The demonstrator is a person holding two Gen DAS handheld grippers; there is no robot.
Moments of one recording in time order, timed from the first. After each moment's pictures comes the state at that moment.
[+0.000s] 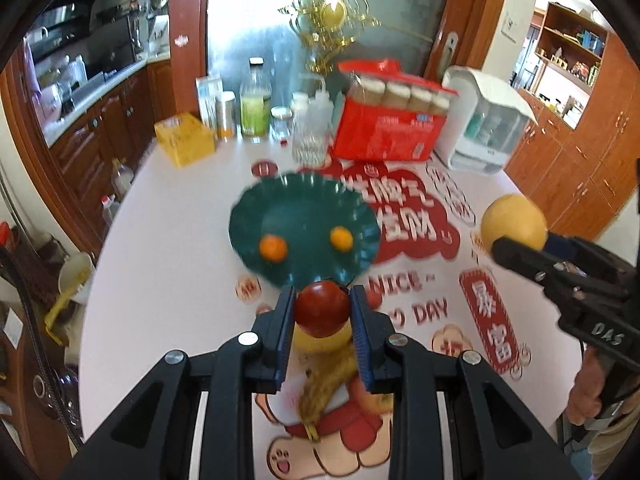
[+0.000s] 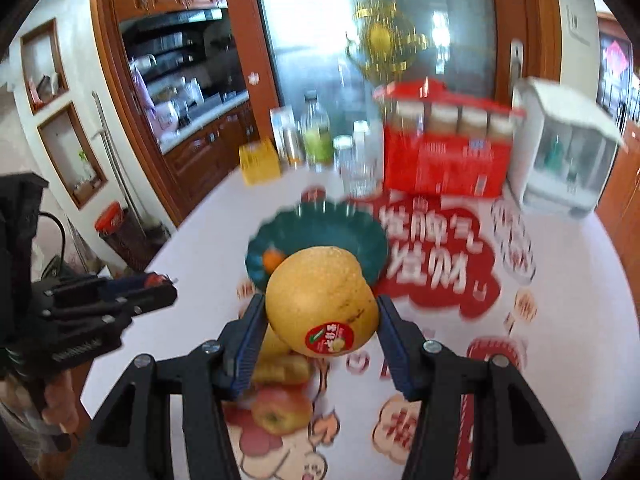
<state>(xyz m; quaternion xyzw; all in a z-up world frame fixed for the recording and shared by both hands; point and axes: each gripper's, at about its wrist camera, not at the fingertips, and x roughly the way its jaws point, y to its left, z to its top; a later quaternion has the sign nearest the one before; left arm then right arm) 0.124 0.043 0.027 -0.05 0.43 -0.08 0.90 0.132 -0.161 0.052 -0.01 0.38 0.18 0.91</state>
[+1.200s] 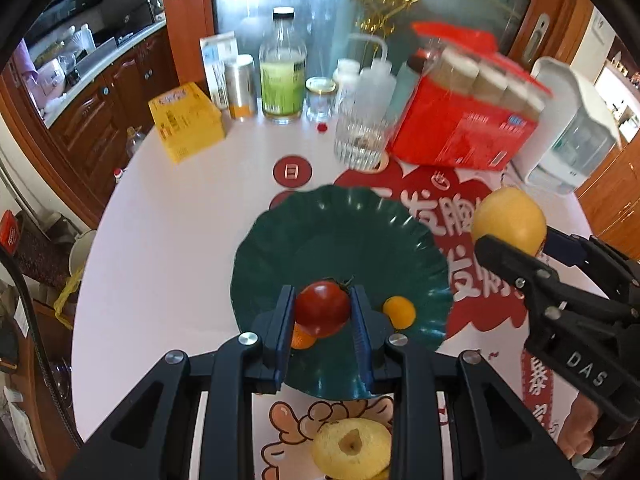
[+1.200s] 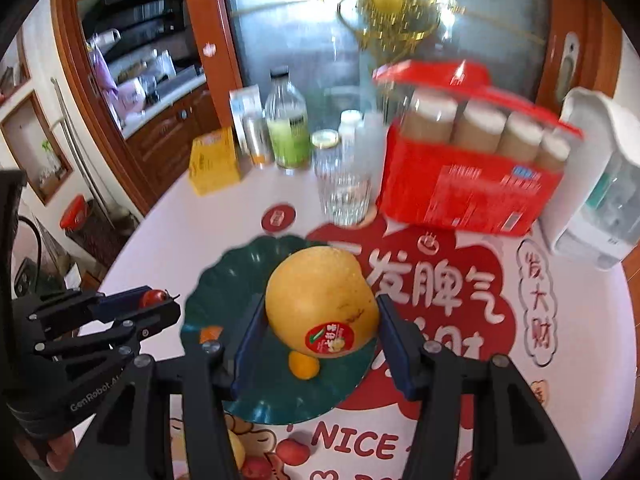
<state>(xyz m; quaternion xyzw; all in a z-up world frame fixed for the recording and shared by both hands) 0.307 0.040 -0.055 -0.05 0.51 -0.01 0.86 0.318 -0.121 -0.026 -0.04 0.46 0.16 0.87</state>
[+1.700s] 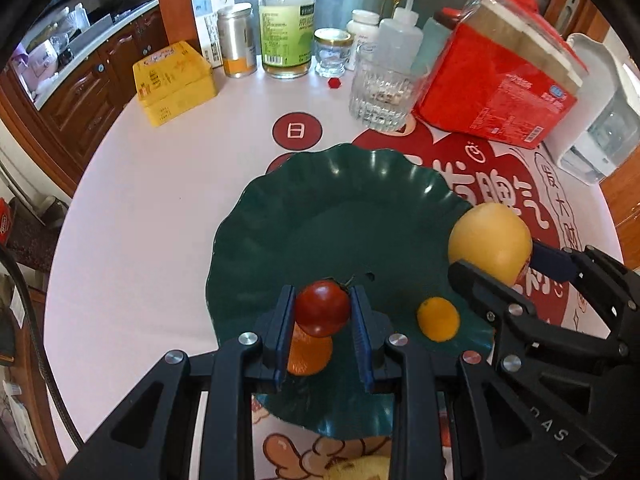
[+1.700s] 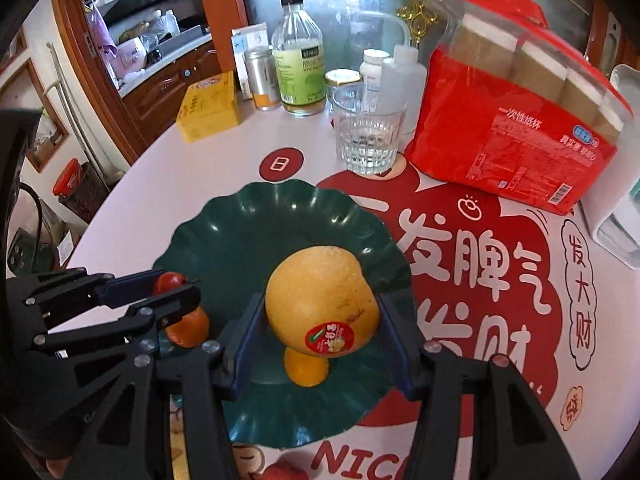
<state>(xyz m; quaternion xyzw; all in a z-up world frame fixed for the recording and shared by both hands) 0.342 0.041 -0.123 -0.06 0.55 0.00 0.83 0.342 -0.097 -0.098 -0.06 0.50 0.17 0.85</state>
